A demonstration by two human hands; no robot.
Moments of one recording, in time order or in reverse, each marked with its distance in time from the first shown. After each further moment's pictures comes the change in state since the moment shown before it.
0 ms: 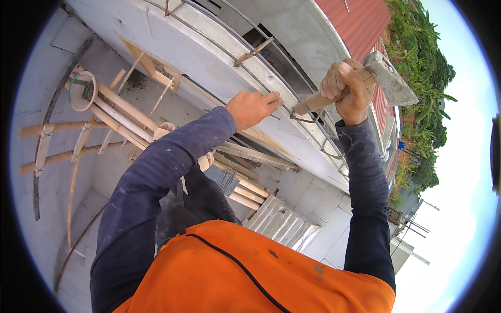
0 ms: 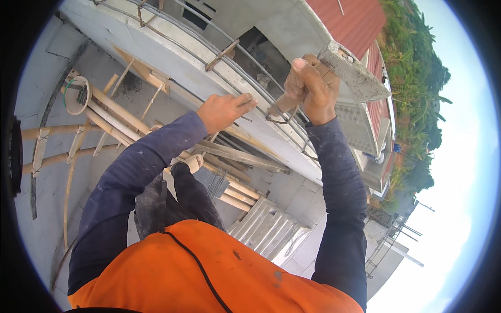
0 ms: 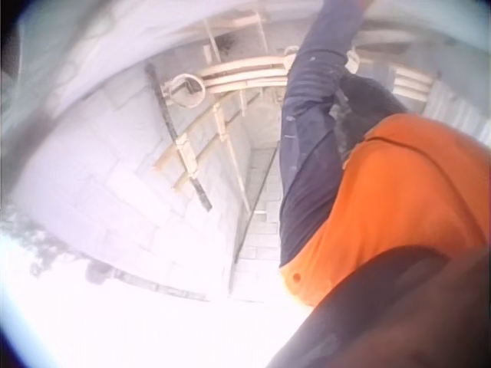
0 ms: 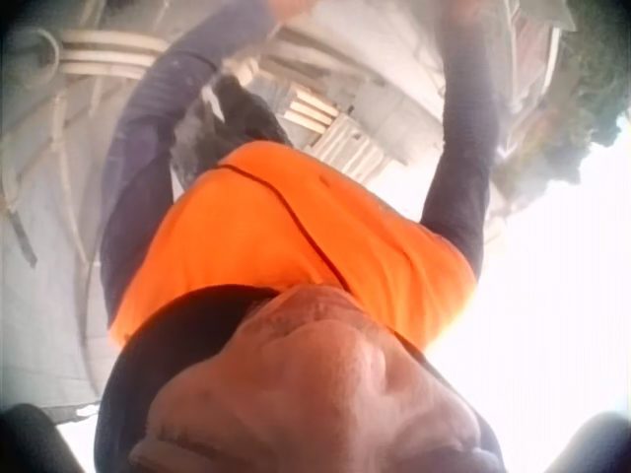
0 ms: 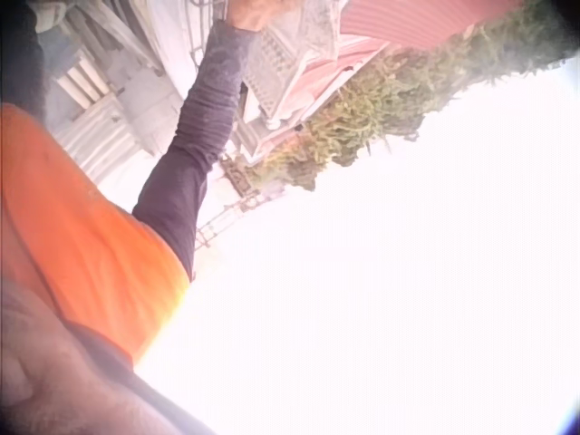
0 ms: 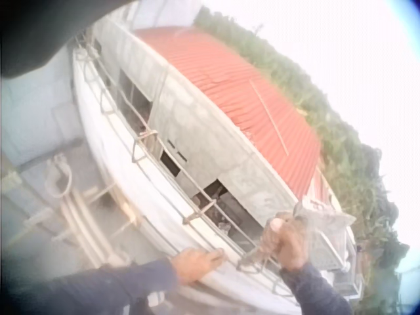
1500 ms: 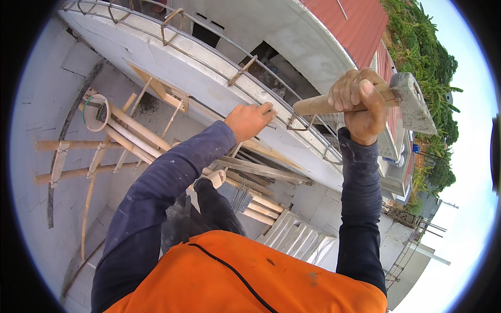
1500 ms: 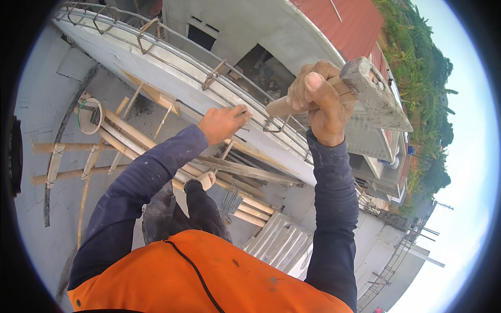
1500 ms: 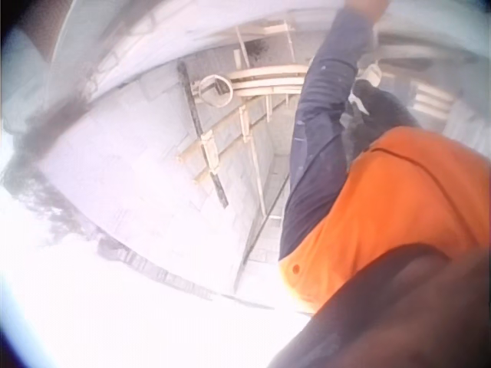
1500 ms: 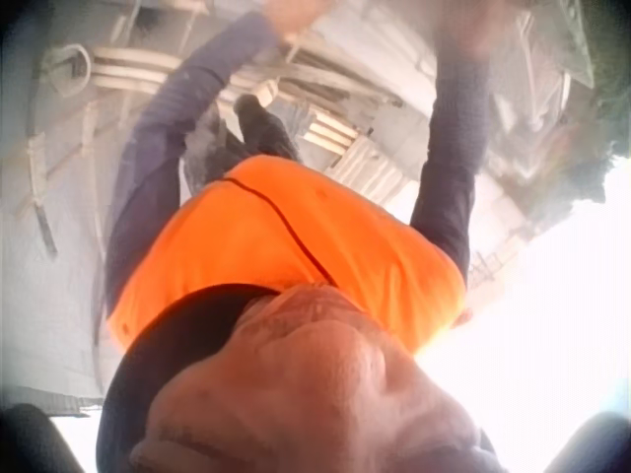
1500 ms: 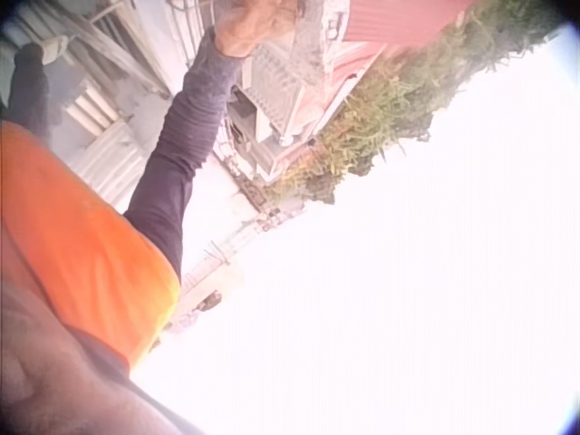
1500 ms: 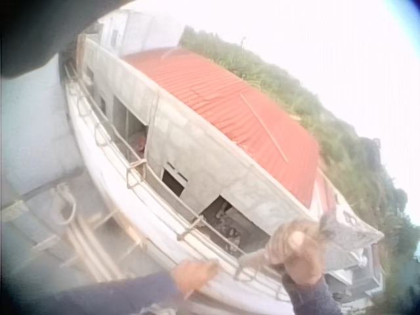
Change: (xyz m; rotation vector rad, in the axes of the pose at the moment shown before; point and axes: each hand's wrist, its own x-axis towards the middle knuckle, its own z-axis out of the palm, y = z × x) left_hand 0.005 0.002 -0.014 -0.003 0.002 -0.036; right_hand -0.021 -0.051 -0.003 -0.029 -0.109 -0.326
